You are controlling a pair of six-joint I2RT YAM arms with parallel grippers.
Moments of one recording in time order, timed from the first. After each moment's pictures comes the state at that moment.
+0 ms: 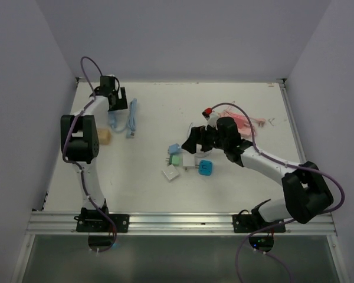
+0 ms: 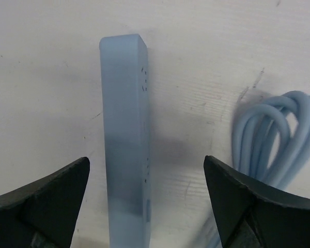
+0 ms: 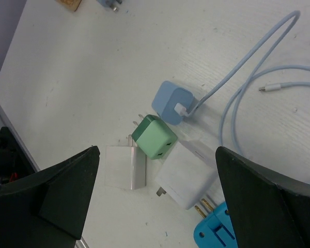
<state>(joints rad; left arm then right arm) -0.01 2.15 1.61 -0.33 -0.21 -0.13 0.53 1.43 0.75 0.16 -0.38 0.41</state>
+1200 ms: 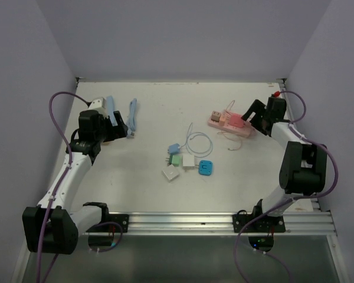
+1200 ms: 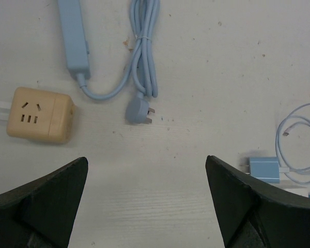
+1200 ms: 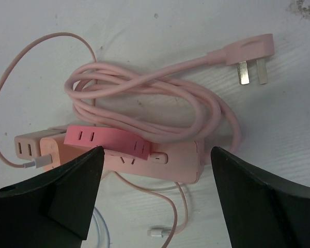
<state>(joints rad) -0.05 1.09 0.81 -0.29 0.08 -0.29 -0.11 1.65 1.02 -0.13 -0.08 0.52</state>
